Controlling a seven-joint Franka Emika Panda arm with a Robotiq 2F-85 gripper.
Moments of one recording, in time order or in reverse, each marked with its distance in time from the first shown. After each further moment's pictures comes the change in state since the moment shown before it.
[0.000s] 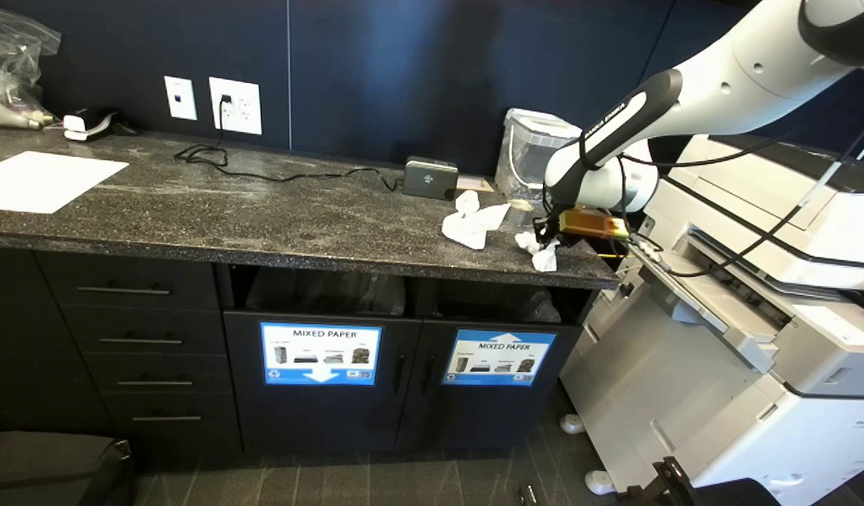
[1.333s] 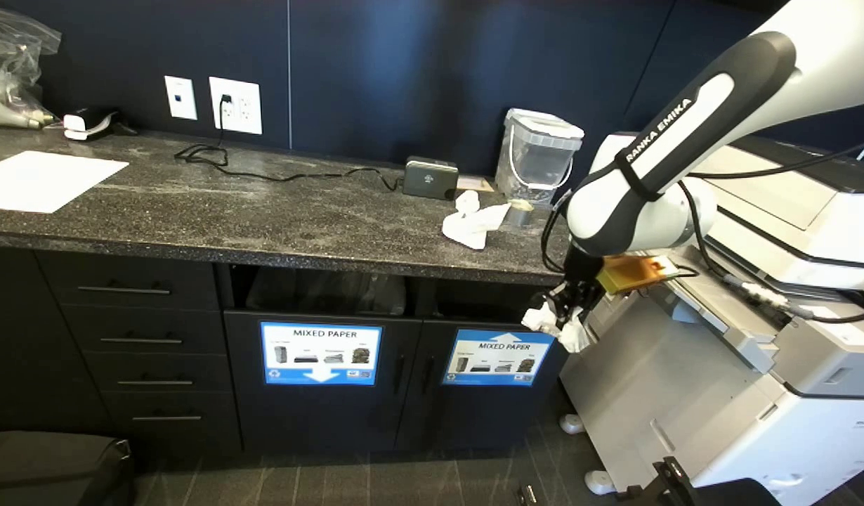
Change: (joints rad) arm 0.133 -0.393 -0.059 -0.648 -0.196 -0.040 -0.112
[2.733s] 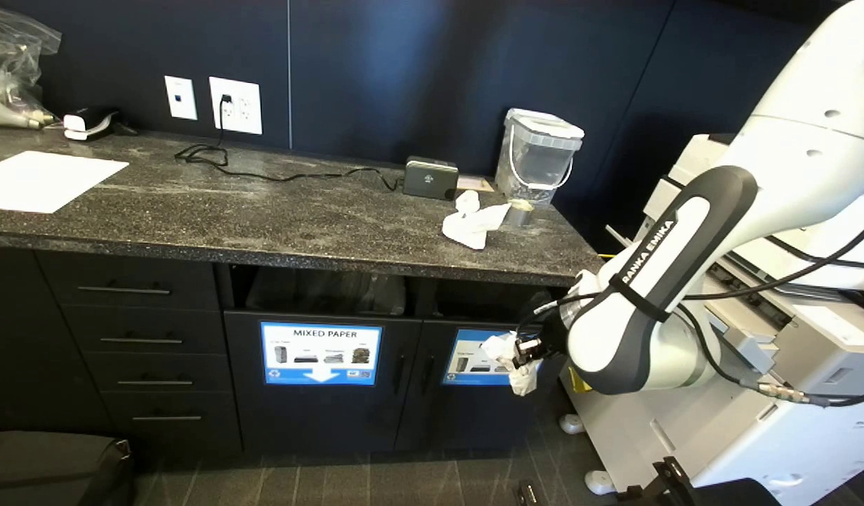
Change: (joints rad) arm -0.254 0.291 0.233 -0.233 -0.034 0.867 0.024
